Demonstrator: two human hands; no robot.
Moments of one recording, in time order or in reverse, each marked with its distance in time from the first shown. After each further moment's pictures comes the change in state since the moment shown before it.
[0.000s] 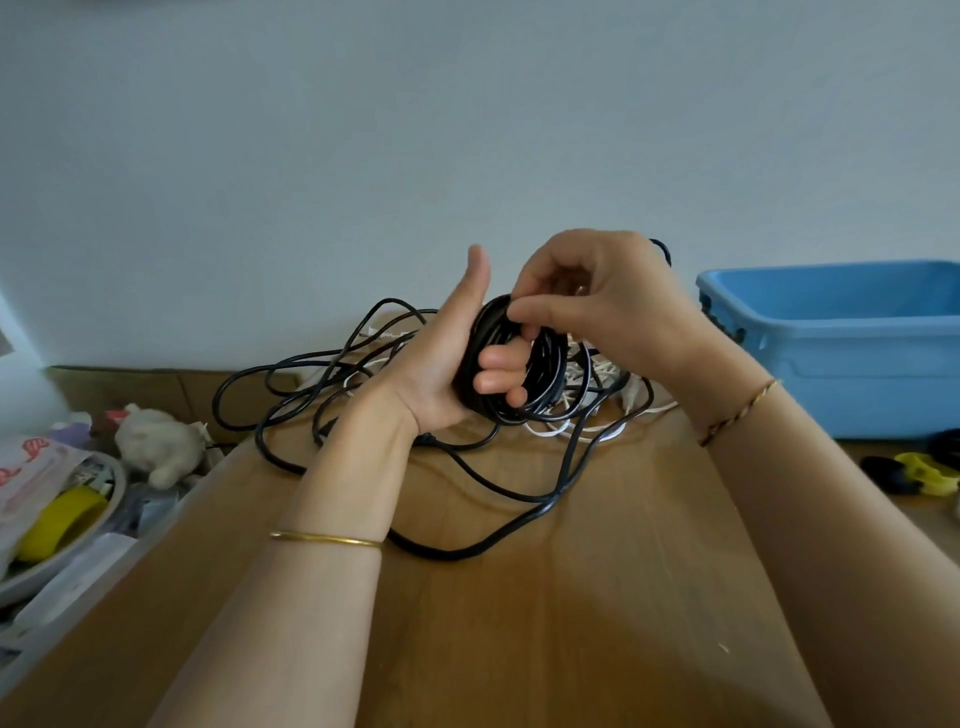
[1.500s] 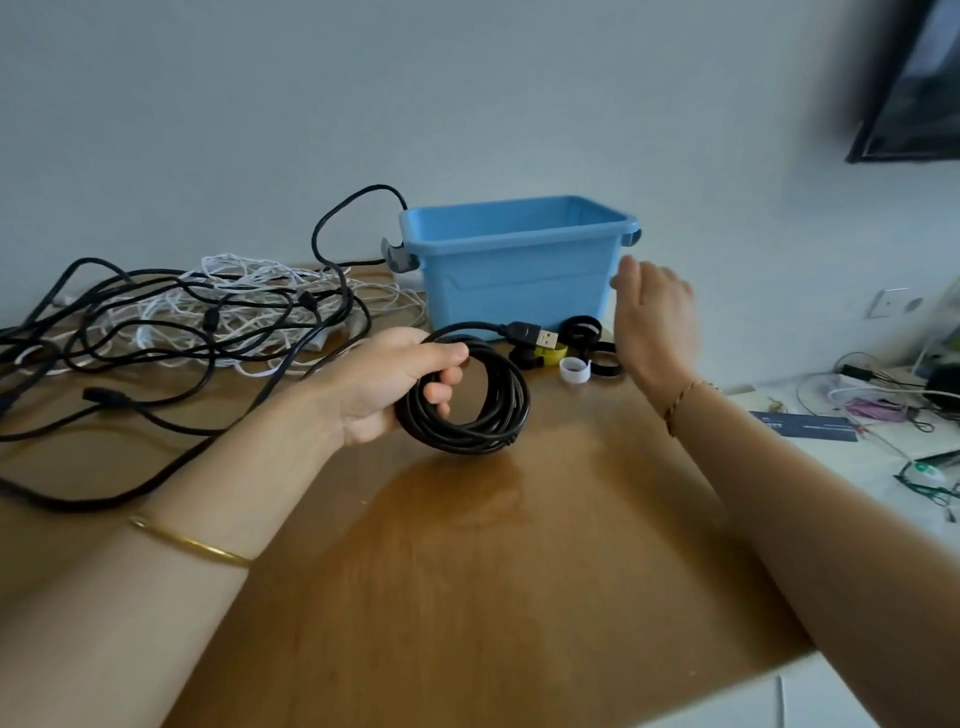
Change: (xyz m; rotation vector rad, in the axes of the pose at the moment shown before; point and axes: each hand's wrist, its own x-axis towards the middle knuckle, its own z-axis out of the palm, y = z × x) left_hand 0.040 -0.087 0.169 0.153 -0.065 -0.200; right_hand -0.201 0.113 -0.169 -0.660 0.625 0.685
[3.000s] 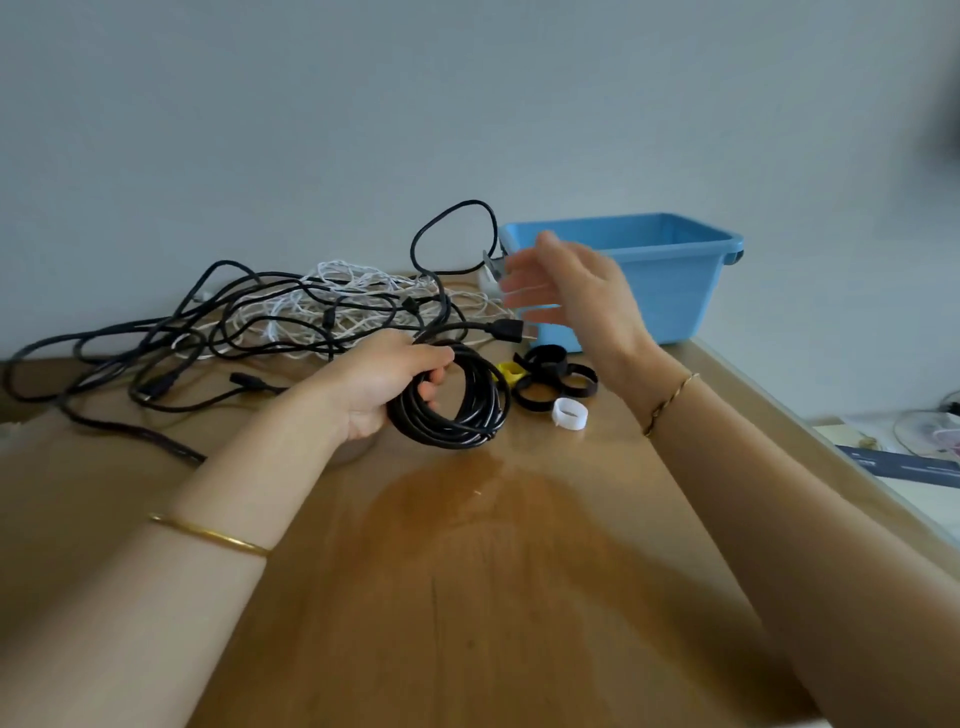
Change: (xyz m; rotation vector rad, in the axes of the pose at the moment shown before) left_hand -0.042 0.002 -0.074 0.098 0.297 0.016; right_hand -0.042 -0.136 0.024 0.850 -0.527 -0.001
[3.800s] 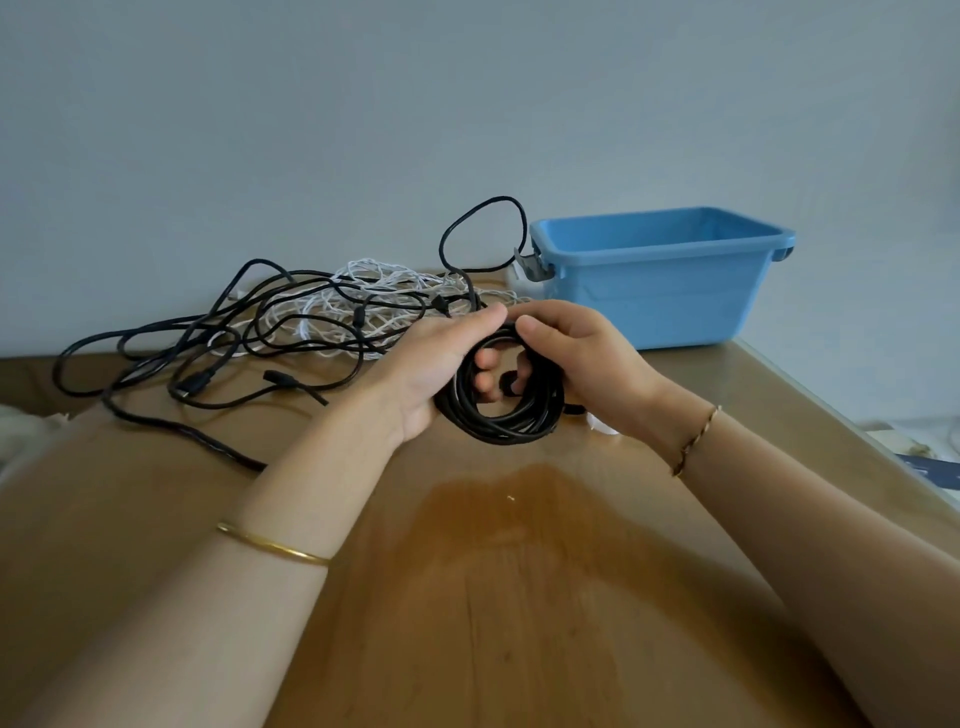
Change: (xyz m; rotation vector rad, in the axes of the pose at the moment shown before) left_hand -0.004 0.009 0.013 -0.158 -0.075 0.113; right_hand -0.019 0.016 0.020 0.014 -0.327 0.041
